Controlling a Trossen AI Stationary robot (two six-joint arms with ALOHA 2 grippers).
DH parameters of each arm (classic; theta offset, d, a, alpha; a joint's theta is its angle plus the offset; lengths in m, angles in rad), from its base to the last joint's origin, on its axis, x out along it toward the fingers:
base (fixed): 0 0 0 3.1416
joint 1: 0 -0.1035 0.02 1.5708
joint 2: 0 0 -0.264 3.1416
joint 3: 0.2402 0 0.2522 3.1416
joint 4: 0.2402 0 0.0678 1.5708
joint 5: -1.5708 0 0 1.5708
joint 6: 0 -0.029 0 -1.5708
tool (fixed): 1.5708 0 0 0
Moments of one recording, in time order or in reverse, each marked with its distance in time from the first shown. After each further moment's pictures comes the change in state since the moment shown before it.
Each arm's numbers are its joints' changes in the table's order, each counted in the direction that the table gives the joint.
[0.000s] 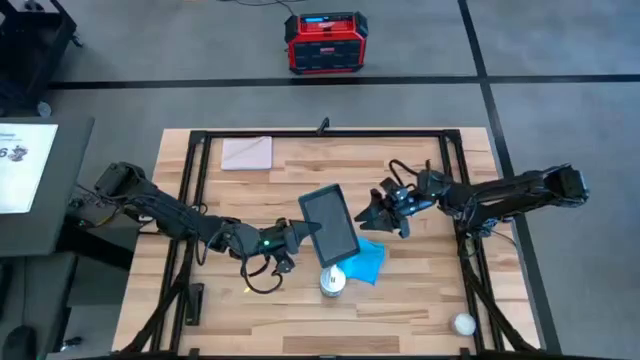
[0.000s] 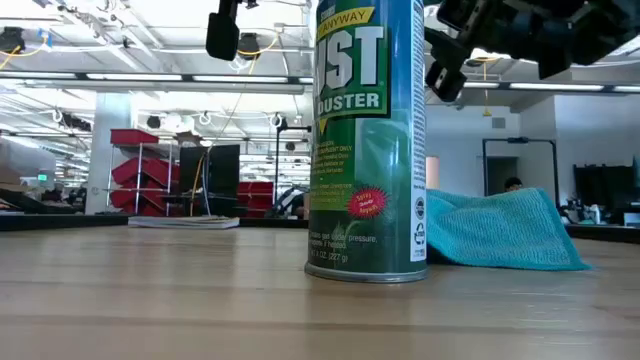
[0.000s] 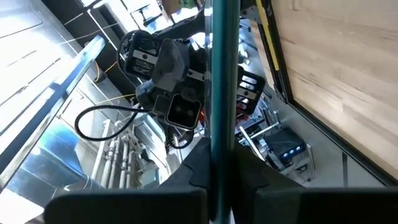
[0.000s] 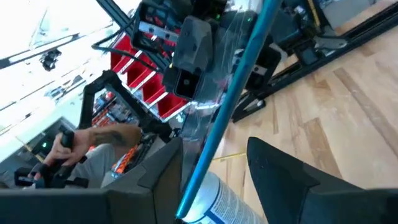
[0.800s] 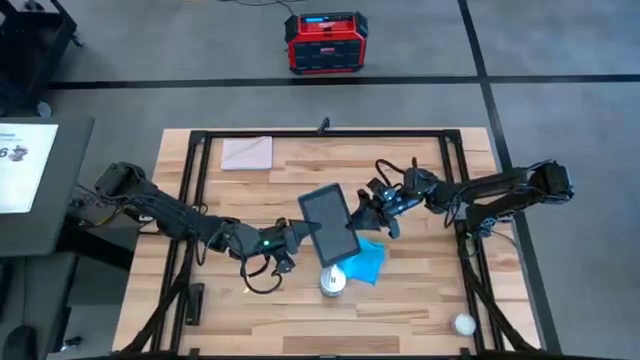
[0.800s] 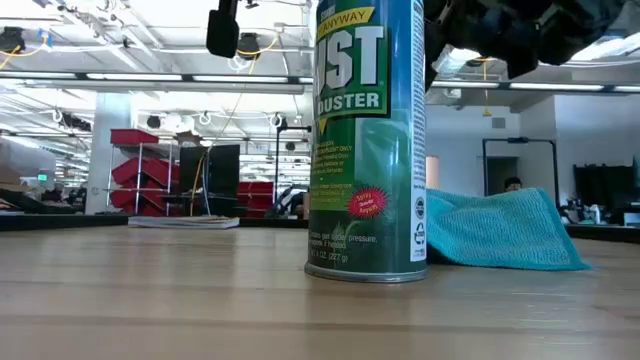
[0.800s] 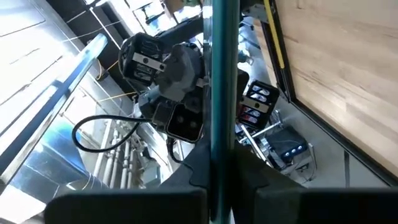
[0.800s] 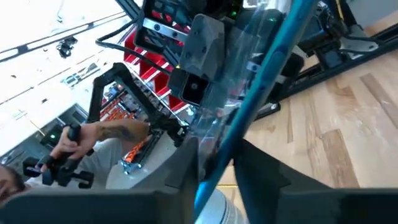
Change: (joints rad) left arm 0.000 -0.001 0.000 -0.005 0.007 -0.004; right arm 0.006 0.123 0.084 -0.071 0.058 0.033
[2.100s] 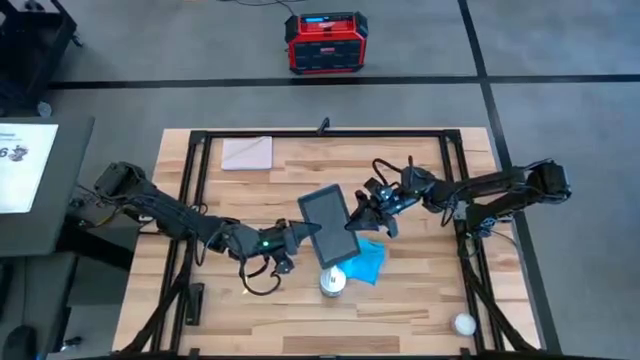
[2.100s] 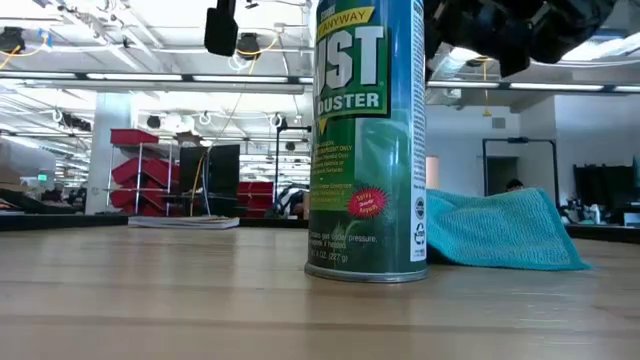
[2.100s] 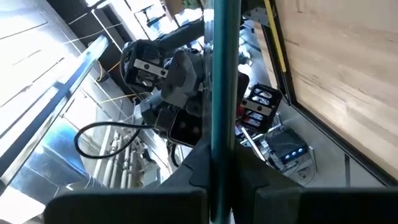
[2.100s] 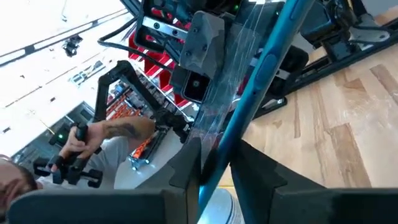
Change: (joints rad) left arm 0.000 0.000 0.001 0.010 -0.005 0.015; right arm -0.001 0.054 0.057 0.002 0.059 -0.064
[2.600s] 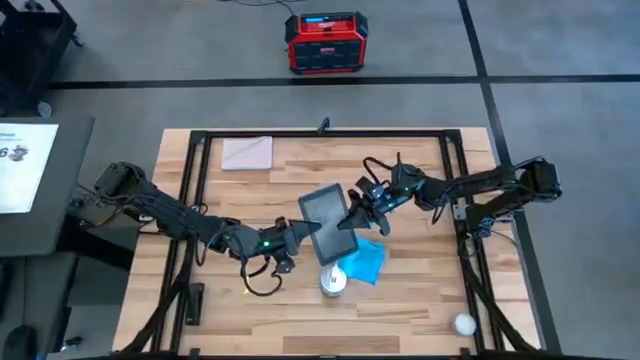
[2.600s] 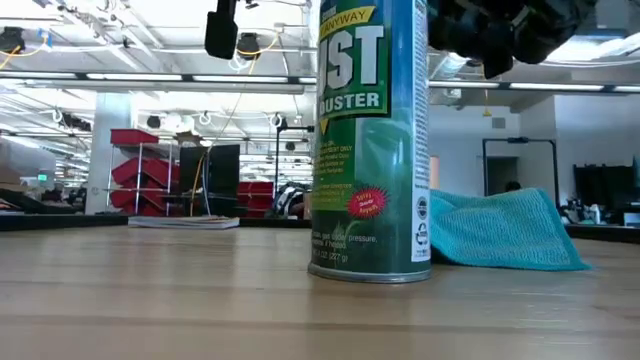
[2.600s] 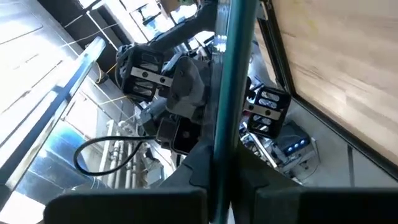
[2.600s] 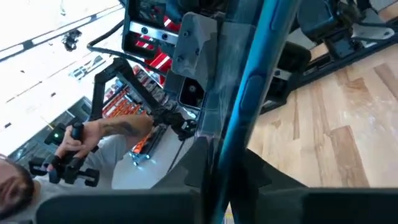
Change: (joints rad) left arm 0.003 0.000 0.000 0.013 0.019 -0.025; right arm 0.013 0.045 0.047 0.015 0.020 0.057
